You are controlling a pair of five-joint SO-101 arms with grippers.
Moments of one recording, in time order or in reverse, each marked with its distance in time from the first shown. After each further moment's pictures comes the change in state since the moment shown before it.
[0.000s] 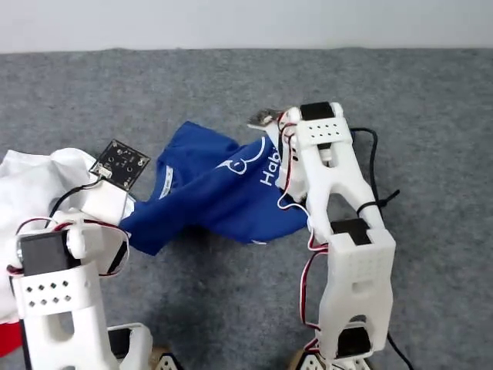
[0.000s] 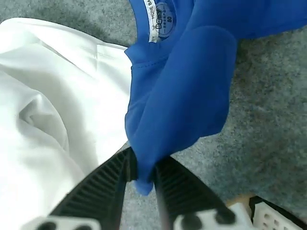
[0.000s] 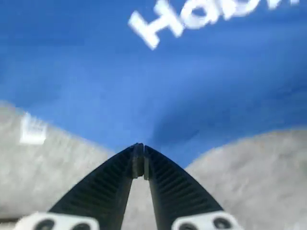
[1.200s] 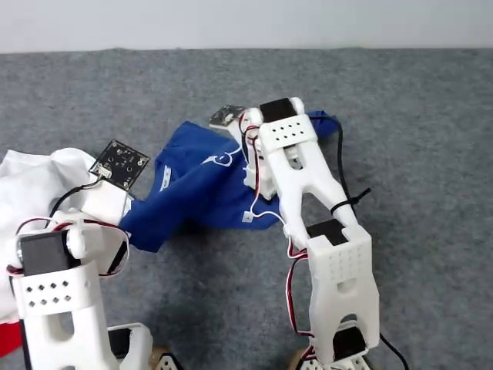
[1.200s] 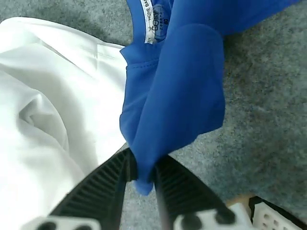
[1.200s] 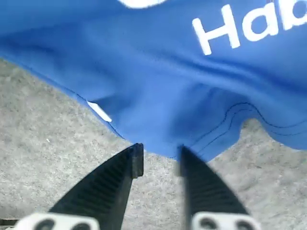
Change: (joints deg) left arm 0.0 0.0 0.0 0.0 0.2; right arm -9.5 1.2 -10.3 7.3 -2.5
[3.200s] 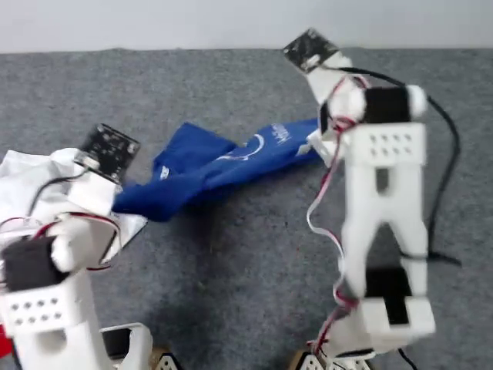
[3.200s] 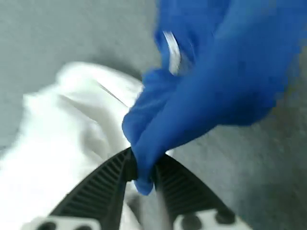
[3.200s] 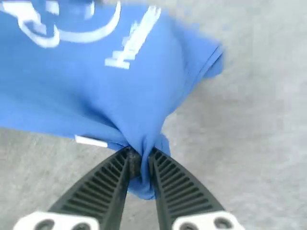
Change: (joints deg) left arm 0.0 0.0 -15.7 -0.9 0.0; right arm 15.2 -38.0 3.3 0.2 1.9
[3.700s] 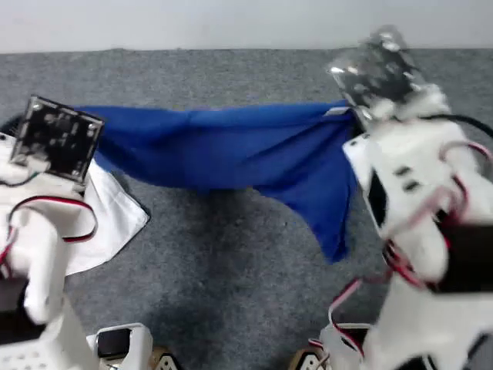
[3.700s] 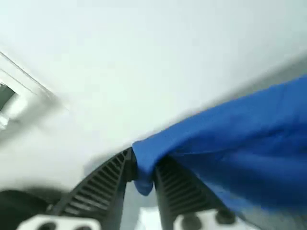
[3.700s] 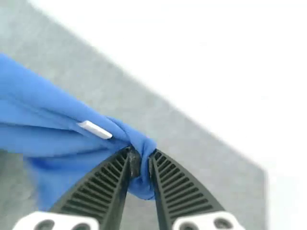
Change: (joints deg) left arm 0.0 0.0 -18.9 -21.5 0.0; right arm 4.0 -29.8 0.0 -8.8 0.1
